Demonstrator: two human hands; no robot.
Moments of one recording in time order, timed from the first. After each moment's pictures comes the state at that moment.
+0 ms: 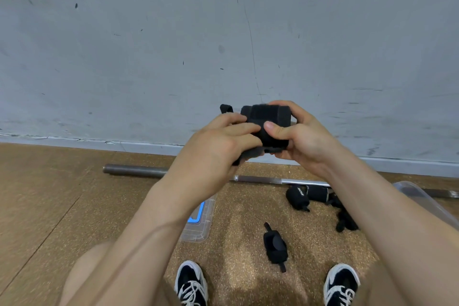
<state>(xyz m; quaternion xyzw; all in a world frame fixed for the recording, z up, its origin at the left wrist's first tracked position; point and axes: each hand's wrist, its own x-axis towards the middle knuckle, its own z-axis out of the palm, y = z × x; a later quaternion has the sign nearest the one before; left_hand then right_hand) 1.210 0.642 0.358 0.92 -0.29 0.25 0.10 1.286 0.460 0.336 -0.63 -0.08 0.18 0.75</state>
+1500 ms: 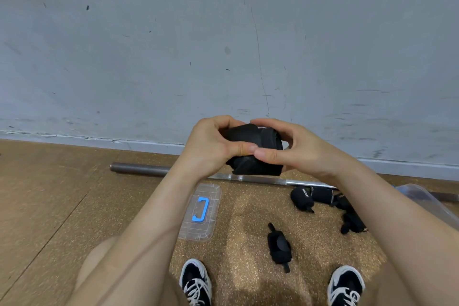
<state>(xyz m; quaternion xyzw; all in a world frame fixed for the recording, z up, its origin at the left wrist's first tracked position) 1.224 0.650 0.353 0.83 0.01 0.07 0.56 1.268 0.456 0.338 -0.75 -0.27 0.19 0.57</state>
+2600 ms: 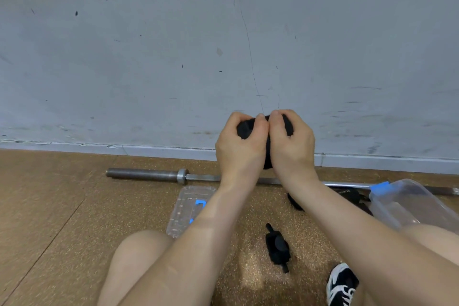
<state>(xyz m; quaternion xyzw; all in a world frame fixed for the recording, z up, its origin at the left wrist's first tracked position) 1.237 0.569 0.332 0.74 0.13 0.27 0.60 1.258 0.496 0.320 -0.72 -0.04 -0.17 0.67</state>
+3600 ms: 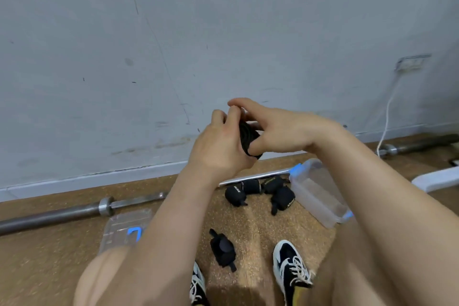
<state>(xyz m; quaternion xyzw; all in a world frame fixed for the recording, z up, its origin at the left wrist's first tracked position) 1.274 0.523 0.339 0.95 -0.18 0.08 0.24 1.264 0.378 0.398 -0.91 -0.14 0.17 0.35</state>
